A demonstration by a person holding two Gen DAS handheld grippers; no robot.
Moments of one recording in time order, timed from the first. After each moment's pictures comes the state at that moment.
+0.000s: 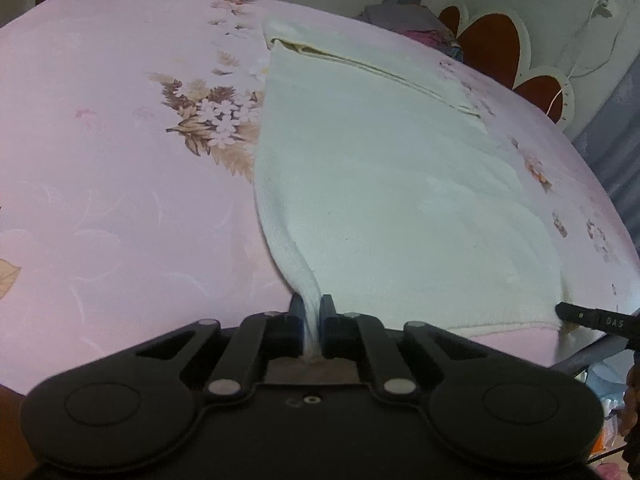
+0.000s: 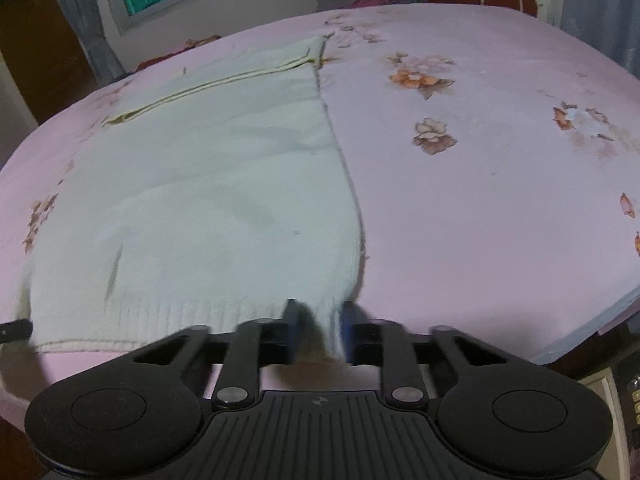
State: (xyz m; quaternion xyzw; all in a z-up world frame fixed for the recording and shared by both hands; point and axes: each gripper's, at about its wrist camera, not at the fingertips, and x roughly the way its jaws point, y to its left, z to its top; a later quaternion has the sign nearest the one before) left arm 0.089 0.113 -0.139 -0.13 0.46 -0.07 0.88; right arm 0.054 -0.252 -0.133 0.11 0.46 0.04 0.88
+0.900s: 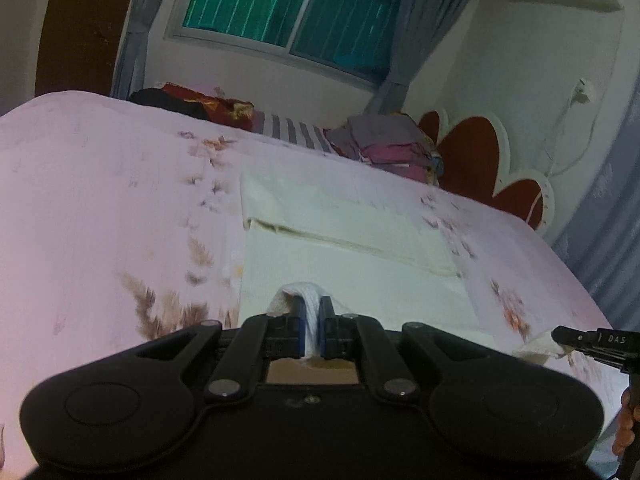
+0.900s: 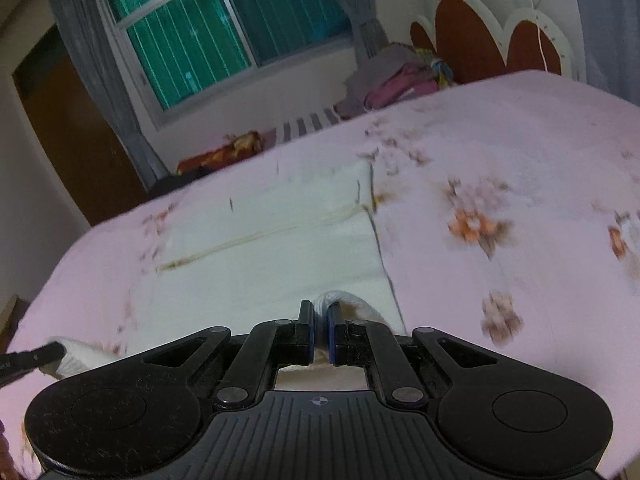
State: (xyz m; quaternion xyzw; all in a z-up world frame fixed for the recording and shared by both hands) left arm 0.184 0.128 -0.048 -0.15 0.30 -0.06 0.94; right arm 0.149 -0.261 -0.047 0.20 0.33 0.08 0.92
